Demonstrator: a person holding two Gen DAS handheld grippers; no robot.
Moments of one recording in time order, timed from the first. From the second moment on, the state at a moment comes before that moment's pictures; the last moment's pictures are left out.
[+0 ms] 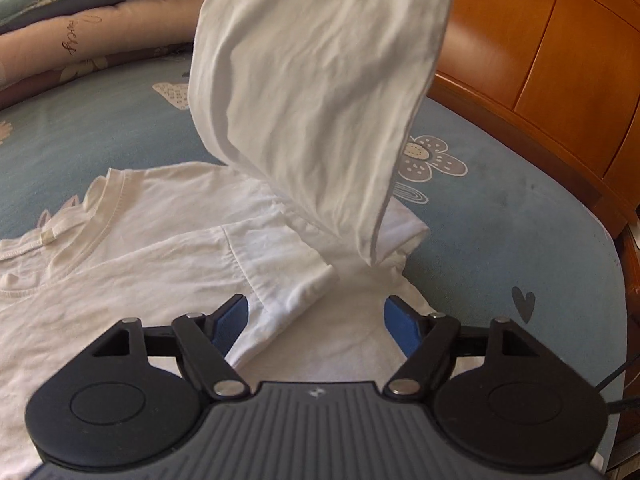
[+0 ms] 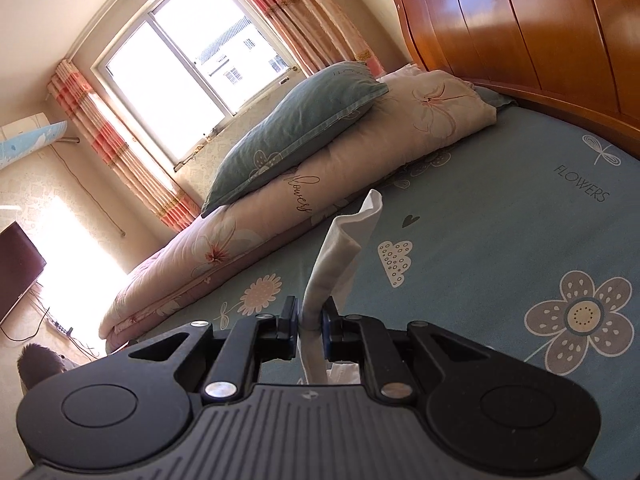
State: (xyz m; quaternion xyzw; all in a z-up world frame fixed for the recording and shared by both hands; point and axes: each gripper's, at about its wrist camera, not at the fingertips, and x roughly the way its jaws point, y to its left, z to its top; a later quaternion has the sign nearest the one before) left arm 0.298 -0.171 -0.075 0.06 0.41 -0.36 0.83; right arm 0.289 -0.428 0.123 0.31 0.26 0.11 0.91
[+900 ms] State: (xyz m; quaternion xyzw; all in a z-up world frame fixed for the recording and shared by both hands) left arm 0.303 0.097 -0.074 -0.29 0.47 -0.09 0.83; right arm 0.309 -0.164 -0.041 0.11 0.51 0.27 0.81
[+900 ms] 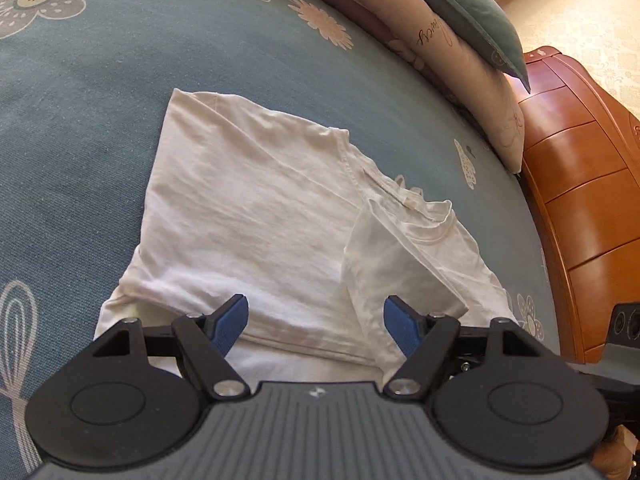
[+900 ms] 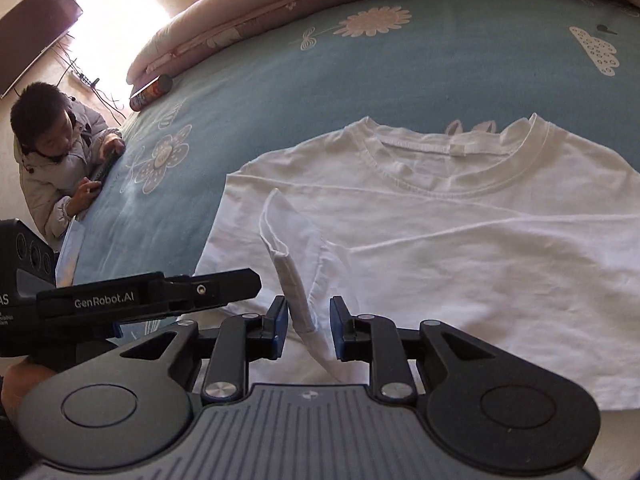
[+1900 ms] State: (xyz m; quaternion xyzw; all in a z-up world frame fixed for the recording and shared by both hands) left arm 0.320 0.039 -0.067 -0.22 0.46 -0.12 0.85; right arm 0.267 -0.228 -0.062 0.12 0.55 0.19 0.80
